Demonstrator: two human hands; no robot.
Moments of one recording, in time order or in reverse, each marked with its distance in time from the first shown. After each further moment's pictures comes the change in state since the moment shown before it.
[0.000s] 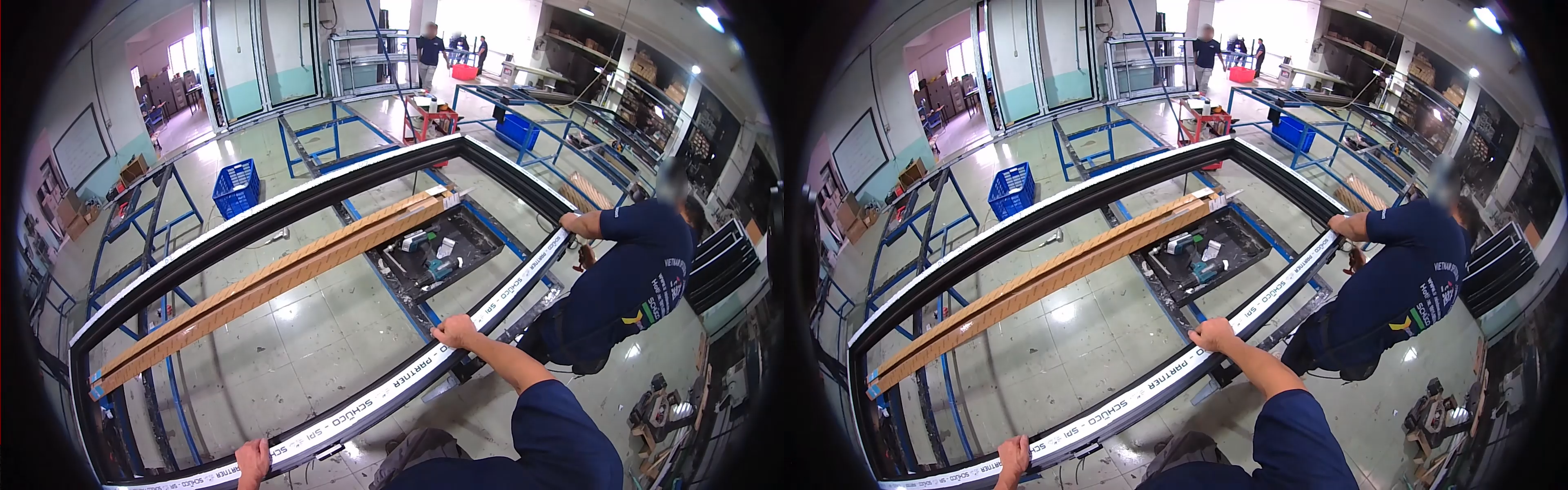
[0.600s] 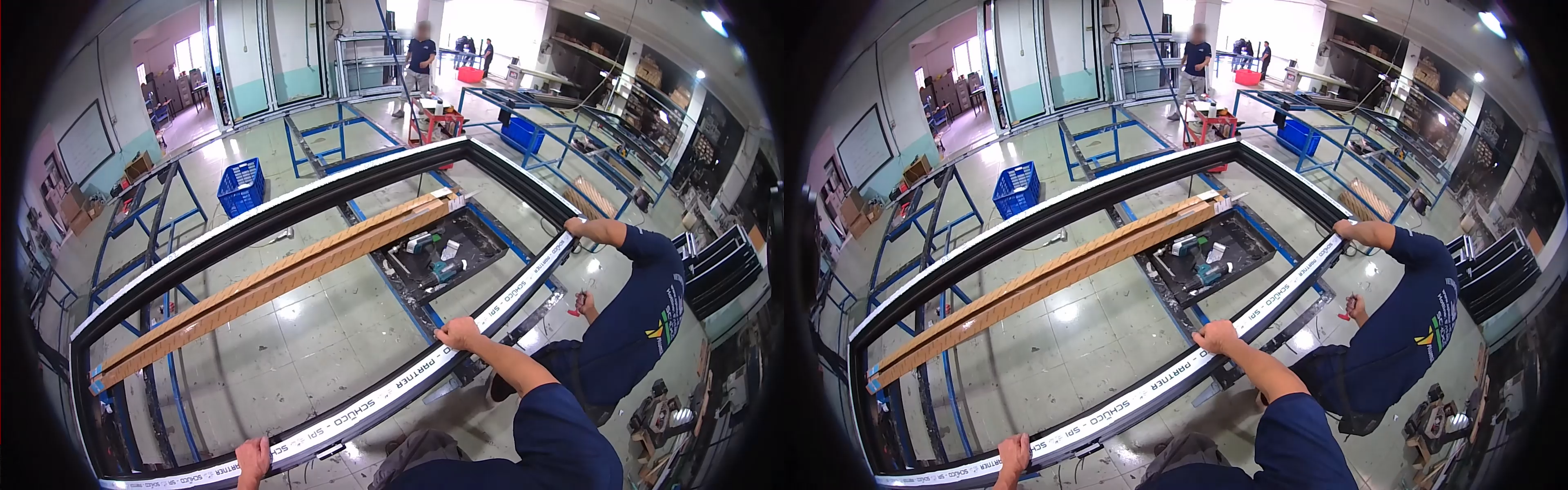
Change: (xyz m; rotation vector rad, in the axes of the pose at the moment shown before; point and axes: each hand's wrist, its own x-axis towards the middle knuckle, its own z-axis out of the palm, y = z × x) left_hand 0.000 0.000 0.001 -0.009 0.010 -0.005; right_hand 0.000 -0.001 -0.002 0.002 -0.021 0.007
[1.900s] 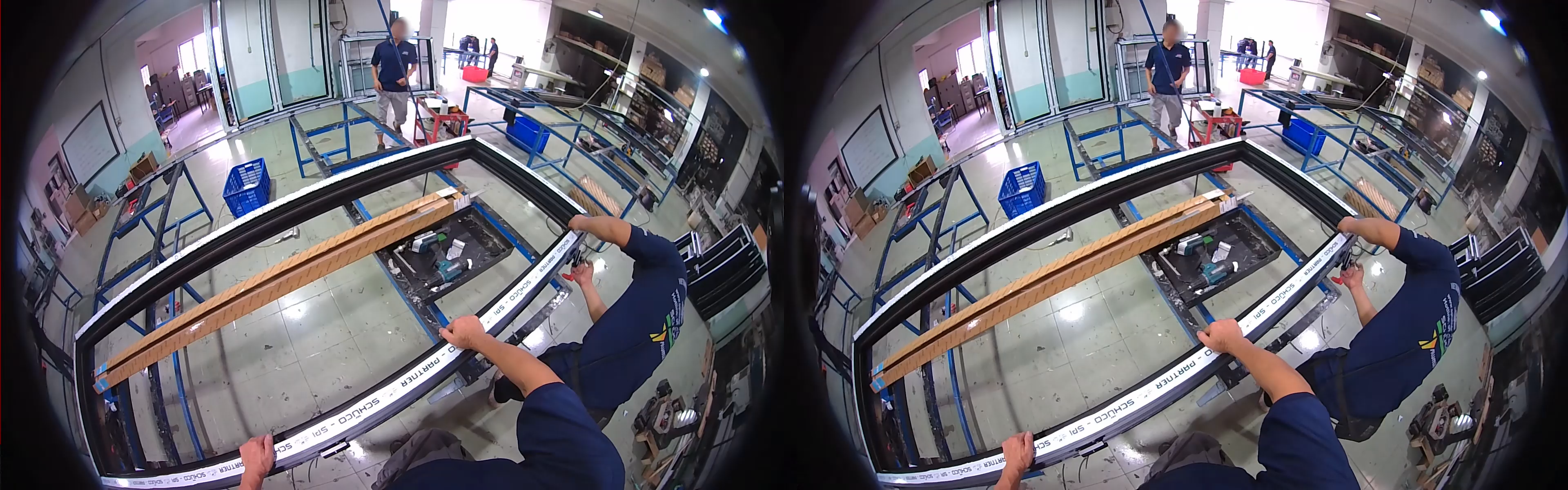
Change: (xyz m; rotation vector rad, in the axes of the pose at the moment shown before) left_hand 0.000 0.003 -0.004 0.038 -0.041 -0.022; right_hand -0.001 -0.002 -0.002 -0.002 -0.018 0.017
